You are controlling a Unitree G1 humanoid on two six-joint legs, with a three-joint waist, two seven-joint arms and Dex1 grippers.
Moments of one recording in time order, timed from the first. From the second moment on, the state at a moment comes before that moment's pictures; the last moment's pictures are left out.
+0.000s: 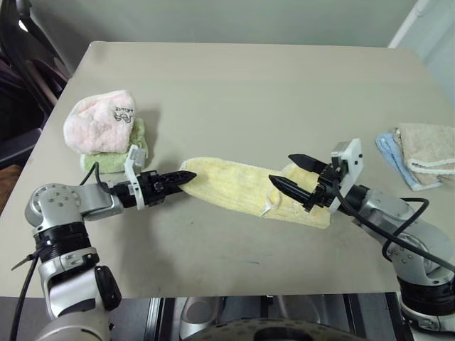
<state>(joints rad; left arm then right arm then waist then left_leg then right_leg) -0.48 0.55 0.52 0.27 -1.06 1.61 -0.45 -0.13 -0.53 -0.06 -0.57 0.74 0.73 0.54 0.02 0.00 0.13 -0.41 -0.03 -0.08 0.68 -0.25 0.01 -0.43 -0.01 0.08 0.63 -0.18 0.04</state>
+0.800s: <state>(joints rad) -0.72 0.57 0.29 0.20 -1.03 1.54 -0.64 -0.03 -0.61 -0.16 -0.64 0.81 0.74 0.55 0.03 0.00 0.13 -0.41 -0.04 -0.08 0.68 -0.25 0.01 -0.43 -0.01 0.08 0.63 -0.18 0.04</state>
